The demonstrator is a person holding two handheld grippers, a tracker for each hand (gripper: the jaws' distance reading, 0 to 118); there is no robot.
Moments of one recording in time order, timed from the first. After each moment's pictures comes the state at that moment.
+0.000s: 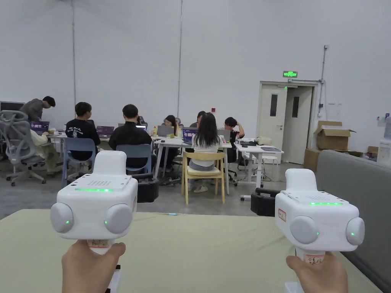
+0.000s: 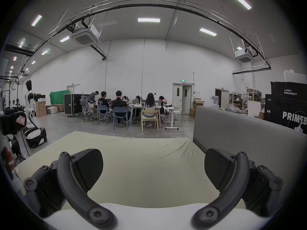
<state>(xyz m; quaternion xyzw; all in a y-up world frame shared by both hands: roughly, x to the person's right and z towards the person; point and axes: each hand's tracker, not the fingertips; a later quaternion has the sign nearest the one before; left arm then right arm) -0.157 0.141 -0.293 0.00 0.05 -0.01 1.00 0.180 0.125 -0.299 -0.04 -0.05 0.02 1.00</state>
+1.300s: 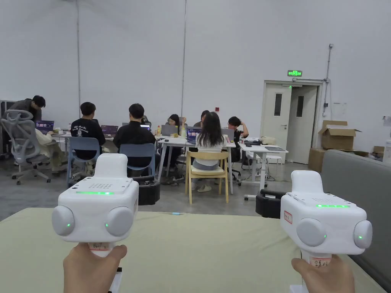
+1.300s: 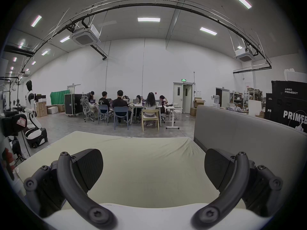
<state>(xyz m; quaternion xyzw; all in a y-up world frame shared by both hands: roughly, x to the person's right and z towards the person) -0.162 0.135 -0.298 0.00 0.05 -0.01 1.00 0.184 0.121 -0.304 -0.04 -0.05 0.01 1.00</state>
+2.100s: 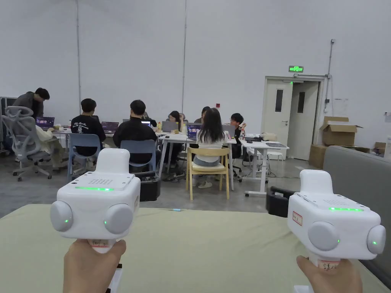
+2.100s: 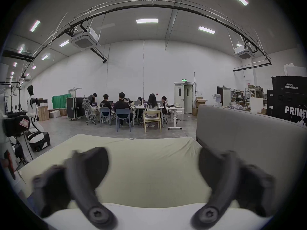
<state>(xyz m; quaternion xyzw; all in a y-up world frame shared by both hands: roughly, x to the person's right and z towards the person) -0.162 0.139 -0.294 0.00 0.04 -0.03 1.00 0.193 0.113 -0.295 -0.02 -0.04 0.00 1.00</state>
